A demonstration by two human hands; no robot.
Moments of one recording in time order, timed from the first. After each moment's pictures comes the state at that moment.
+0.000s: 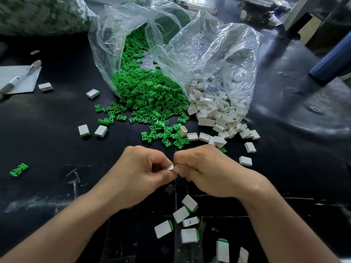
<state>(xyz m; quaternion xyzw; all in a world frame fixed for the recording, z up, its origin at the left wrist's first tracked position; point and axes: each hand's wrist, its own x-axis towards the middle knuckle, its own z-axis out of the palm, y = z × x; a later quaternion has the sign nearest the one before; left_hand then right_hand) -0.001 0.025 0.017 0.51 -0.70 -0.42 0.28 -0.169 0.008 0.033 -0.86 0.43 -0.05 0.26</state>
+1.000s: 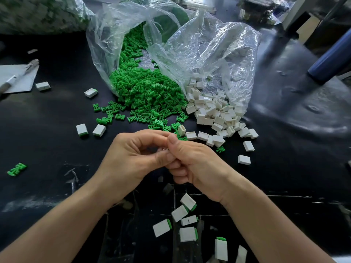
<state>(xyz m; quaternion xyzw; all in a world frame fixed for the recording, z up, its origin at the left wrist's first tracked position) -0.007 0.022 0.023 0.40 -0.52 -0.58 0.48 -0.149 0.016 0.024 -0.46 0.41 -0.28 0.73</state>
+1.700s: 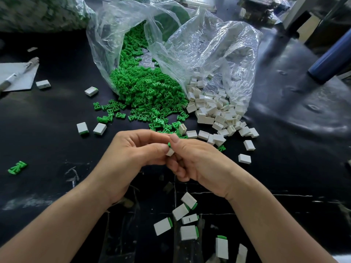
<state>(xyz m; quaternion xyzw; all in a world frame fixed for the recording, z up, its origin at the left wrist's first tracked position) -0.003 0.019 0.023 0.44 -0.47 -0.62 0.44 -0.154 0.013 0.025 -0.50 0.42 -0.25 0.71</state>
